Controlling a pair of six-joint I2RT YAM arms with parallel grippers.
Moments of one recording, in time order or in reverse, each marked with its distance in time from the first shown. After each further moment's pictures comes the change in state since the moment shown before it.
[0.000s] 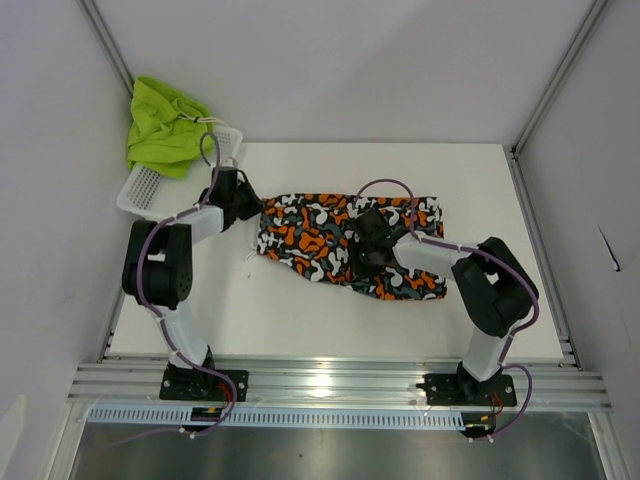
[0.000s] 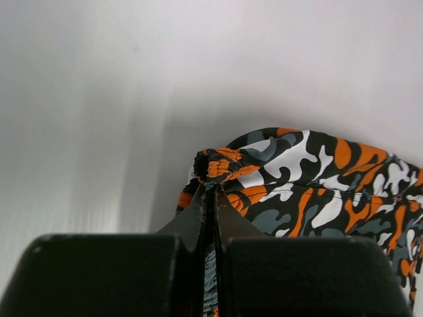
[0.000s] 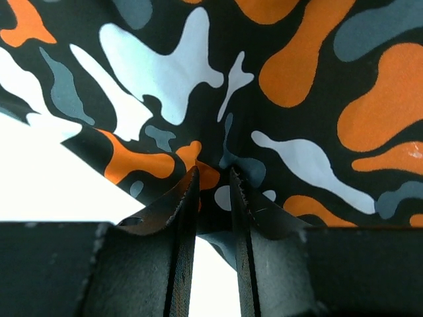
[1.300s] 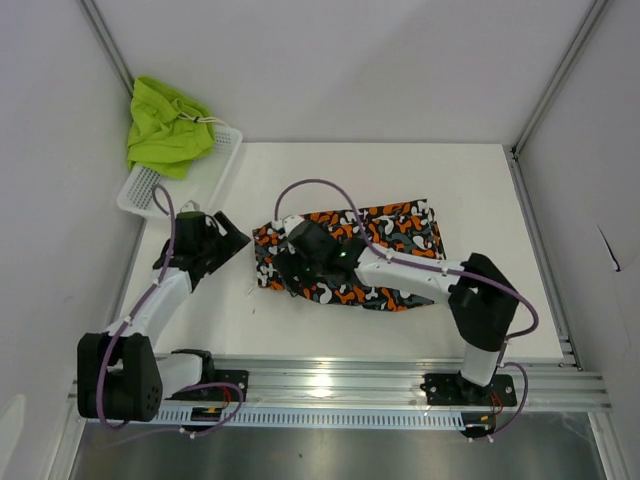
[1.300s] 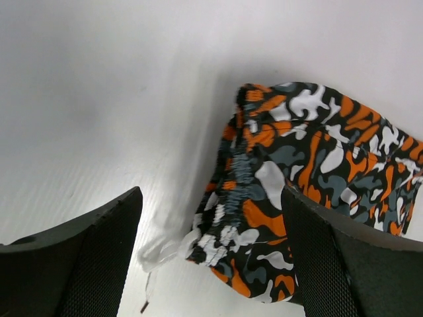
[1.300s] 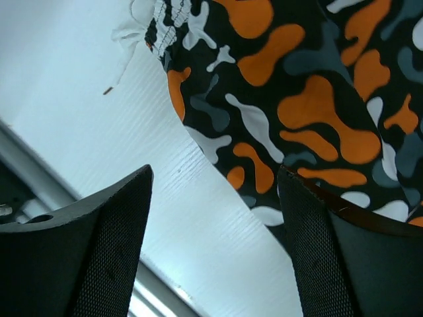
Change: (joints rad) left arm 0.053 -0.710 -0.489 -0.277 -0.092 -0.095; right arm 0.346 -0.025 0.264 -0.036 0.089 -0.142
